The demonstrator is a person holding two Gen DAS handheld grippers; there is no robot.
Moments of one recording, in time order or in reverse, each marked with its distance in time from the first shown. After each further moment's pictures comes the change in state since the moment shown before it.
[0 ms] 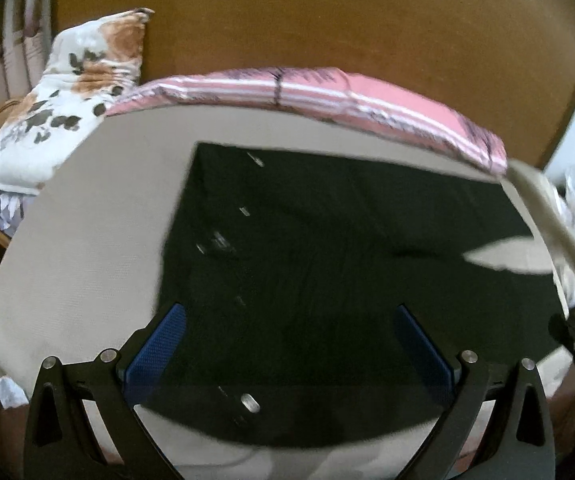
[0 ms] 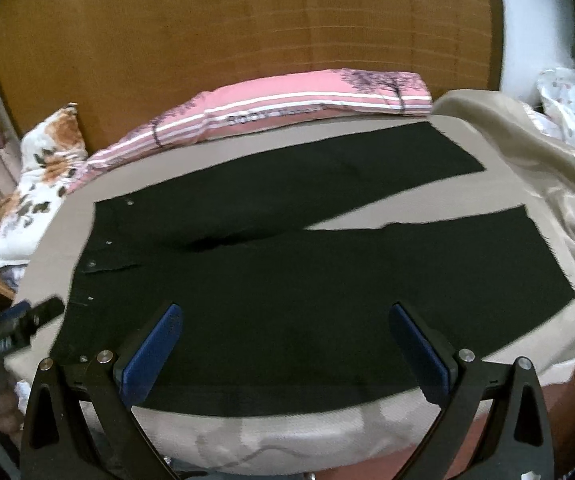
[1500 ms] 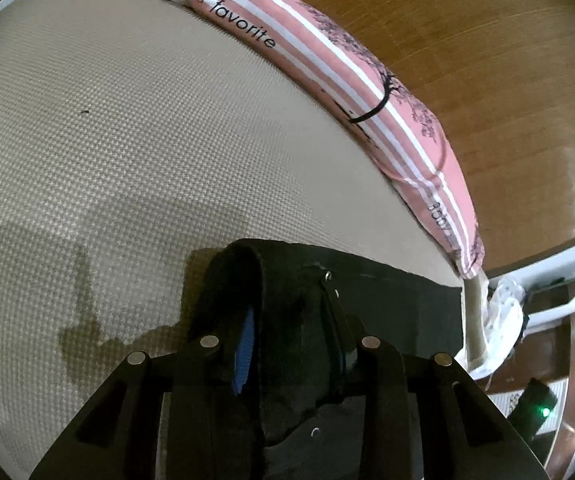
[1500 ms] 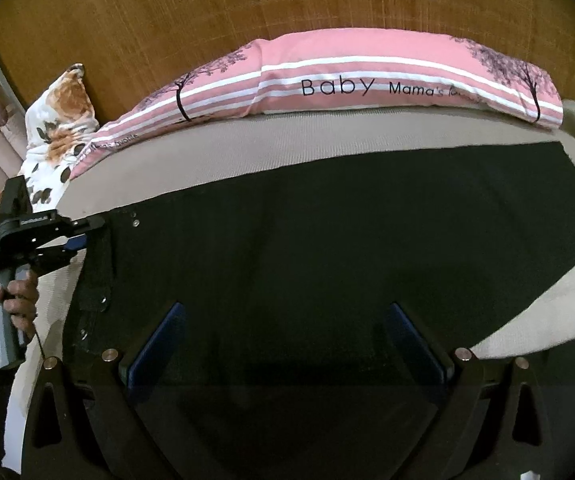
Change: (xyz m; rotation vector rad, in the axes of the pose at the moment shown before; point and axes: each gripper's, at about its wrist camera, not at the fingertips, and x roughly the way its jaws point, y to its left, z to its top) left arm 0.240 0.159 0.146 -0.378 0.249 -0.451; right arm 0.190 0.076 0.104 -0.077 0.166 0.111
